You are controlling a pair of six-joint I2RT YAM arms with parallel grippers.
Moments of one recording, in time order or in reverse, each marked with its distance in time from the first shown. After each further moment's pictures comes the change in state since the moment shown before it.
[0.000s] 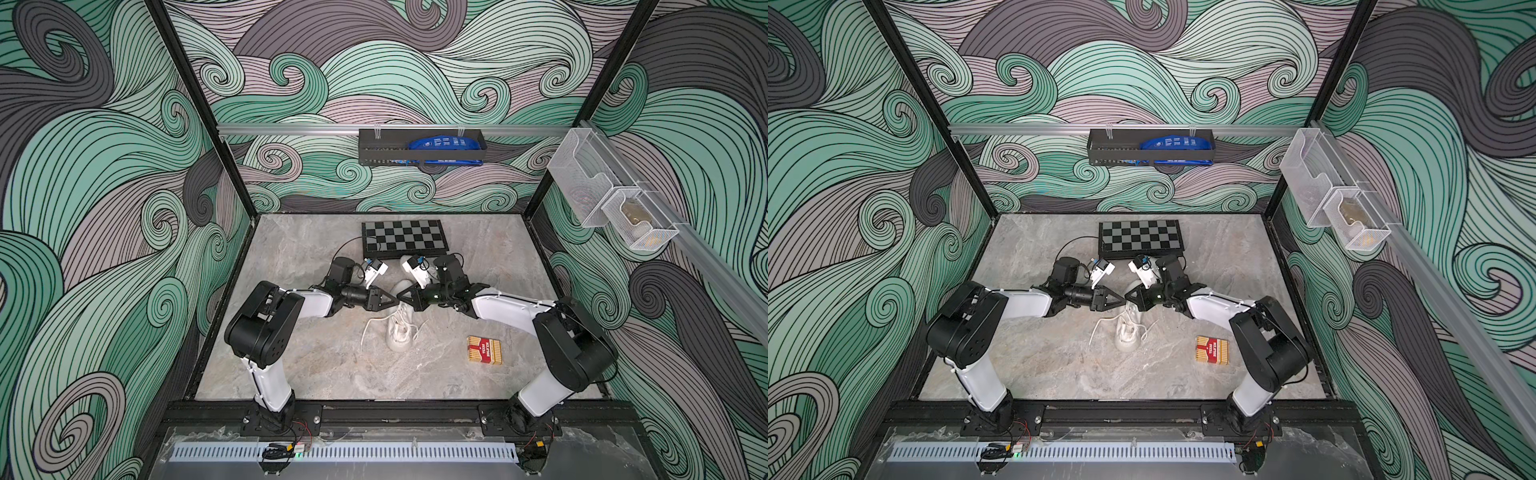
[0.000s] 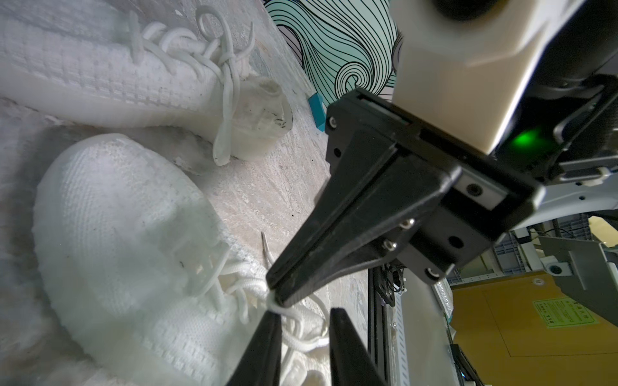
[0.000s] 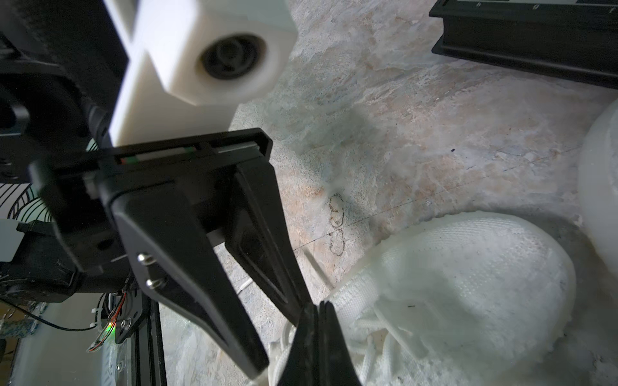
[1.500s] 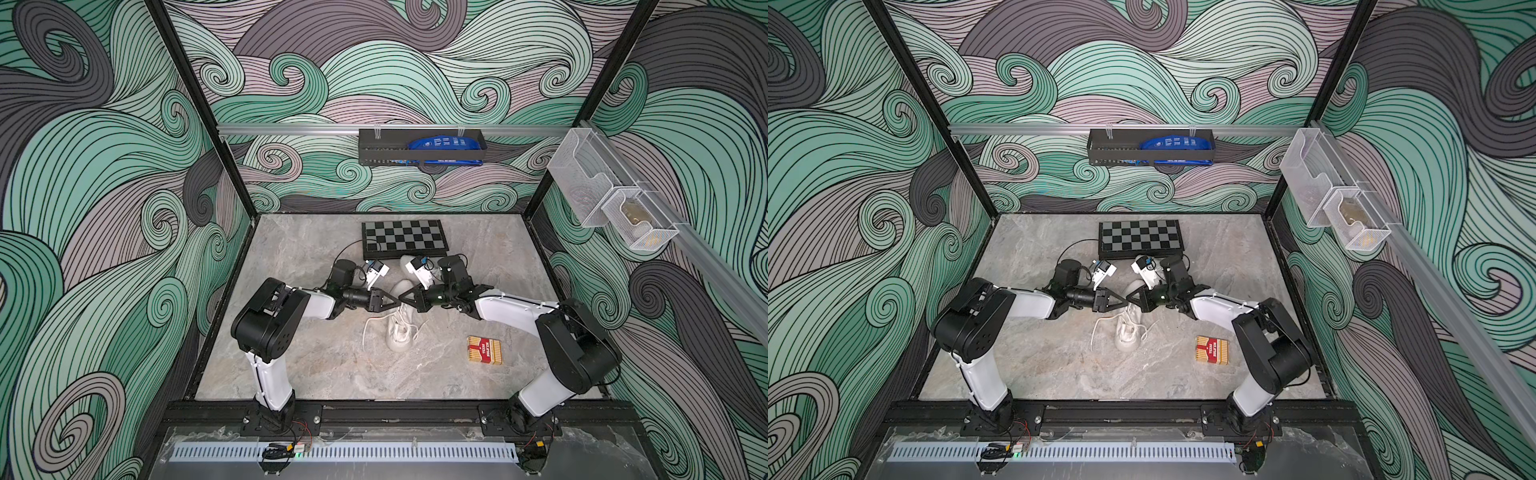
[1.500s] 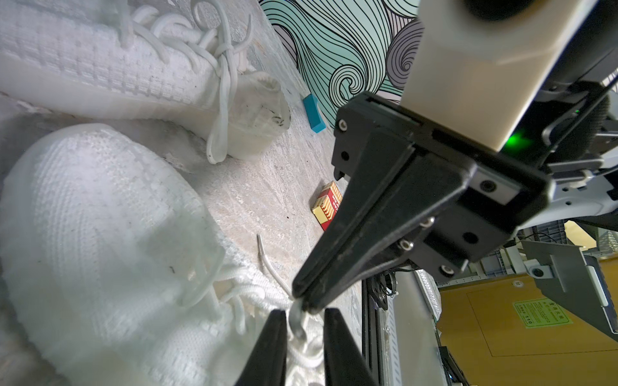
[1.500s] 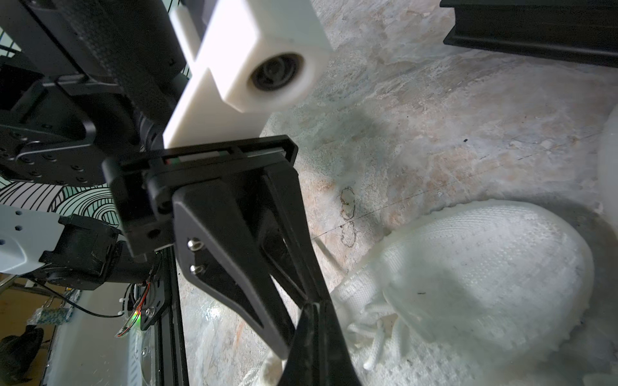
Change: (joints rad) left arm -0.018 0.033 -0.015 0.092 0.017 -0.054; right arm -0.028 -0.019 -0.031 0.018 -0.065 0.020
